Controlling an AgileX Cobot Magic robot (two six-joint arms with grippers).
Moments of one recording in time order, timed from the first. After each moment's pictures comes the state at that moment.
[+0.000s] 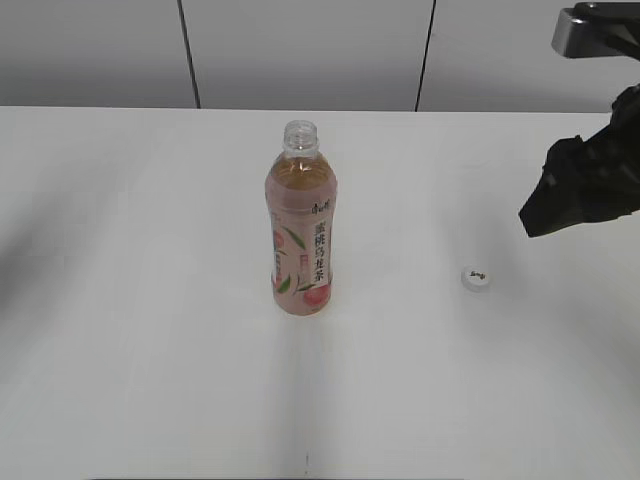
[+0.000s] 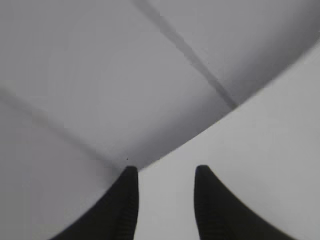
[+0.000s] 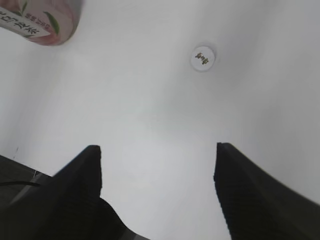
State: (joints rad) left arm 0.02 0.95 -0.65 1.72 -0.16 -1.04; right arm 0.30 1.36 -1.01 0.20 0.90 -0.21
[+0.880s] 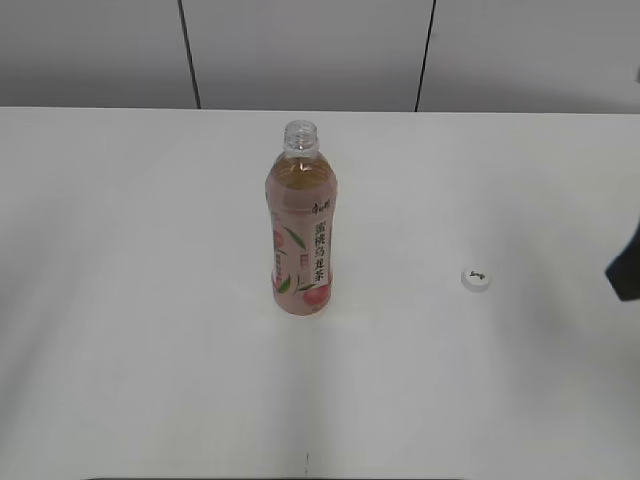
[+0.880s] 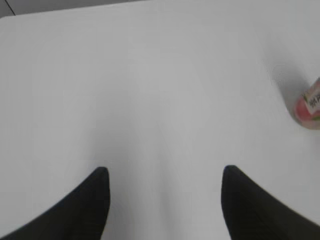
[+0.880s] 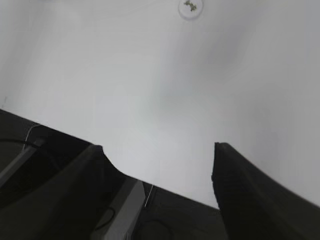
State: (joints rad) left arm -0.04 0.57 -0.65 -0.05 0.80 0.04; right arm 0.30 1.18 -0.92 0.13 1.04 -0.18
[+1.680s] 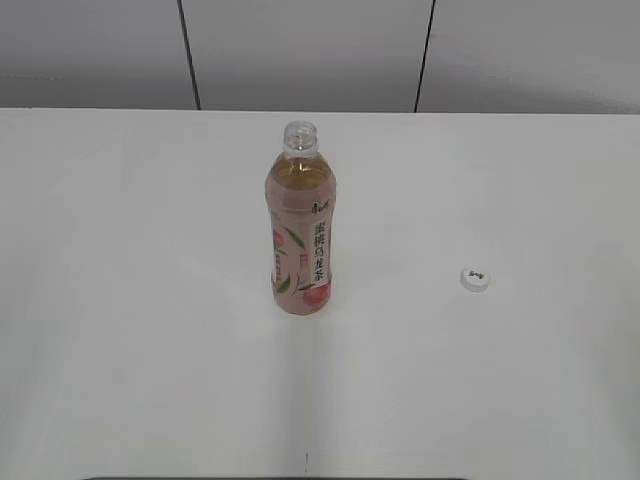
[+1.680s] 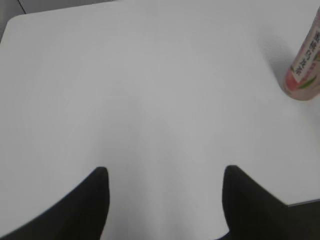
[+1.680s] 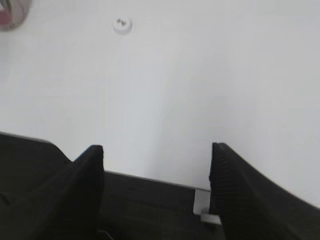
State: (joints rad) left arm -0.04 0.17 -0.56 -0.03 1.02 0.04; right arm 0.30 0.22 -0.52 -0.06 1.11 -0.01
